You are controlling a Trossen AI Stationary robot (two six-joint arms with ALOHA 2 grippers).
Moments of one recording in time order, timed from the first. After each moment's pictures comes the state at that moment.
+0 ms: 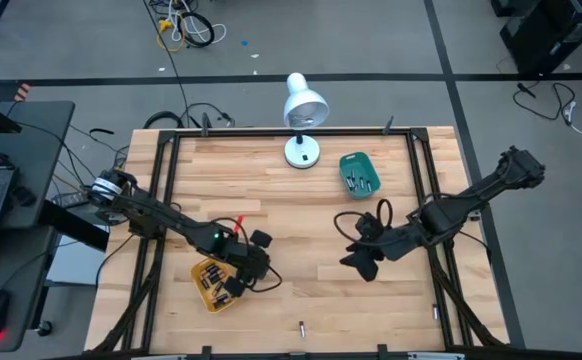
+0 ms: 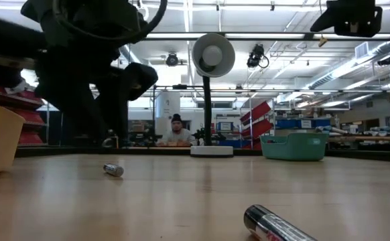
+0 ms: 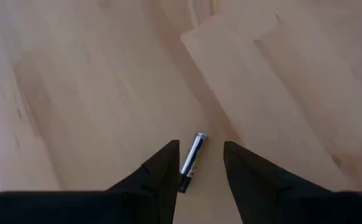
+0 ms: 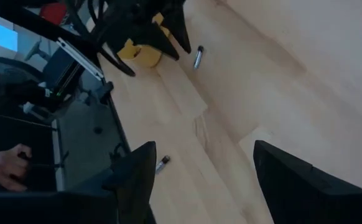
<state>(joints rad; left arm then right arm) -0.37 1.63 0.91 -0.27 -0.03 0.16 0.49 1.21 0.95 -0.49 0.25 1.16</state>
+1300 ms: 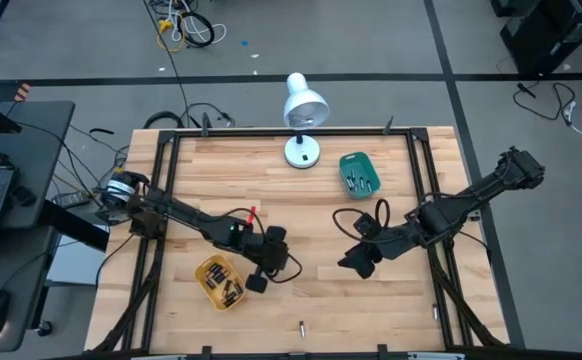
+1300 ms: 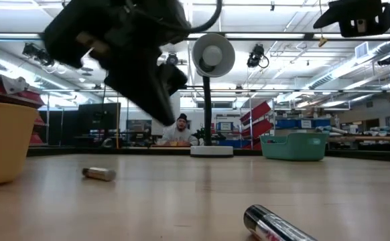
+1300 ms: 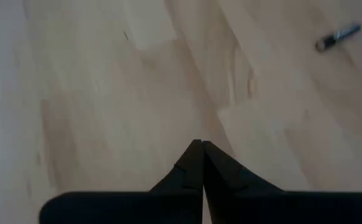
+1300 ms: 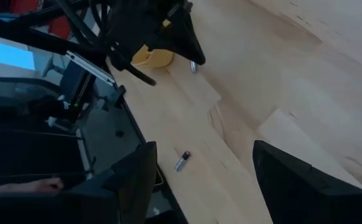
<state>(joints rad) -0.28 1.73 1.04 -0.19 0.06 0.04 0.48 1.22 0.95 -0.45 0.19 1.32</state>
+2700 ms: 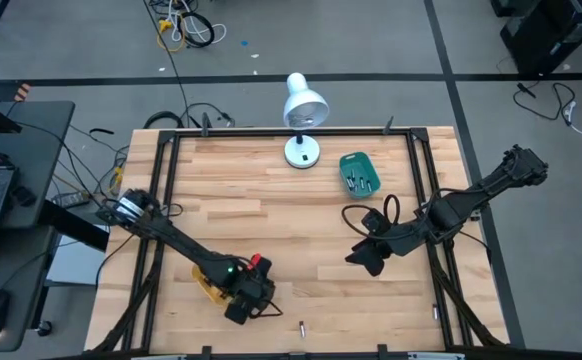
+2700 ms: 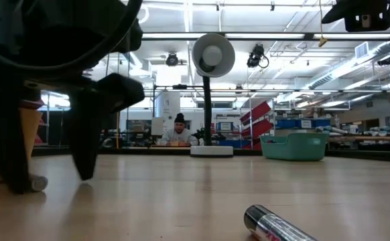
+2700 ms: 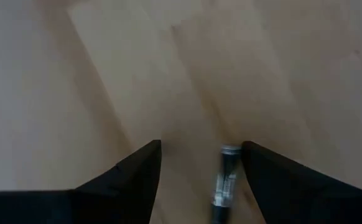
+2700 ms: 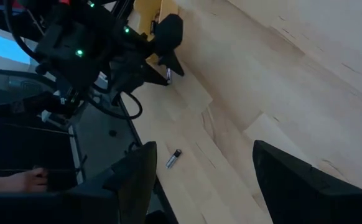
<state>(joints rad) -0.54 1.88 1.16 -0.50 -0.07 -0.10 0.49 1.14 0.95 -0.53 0.22 1.26</state>
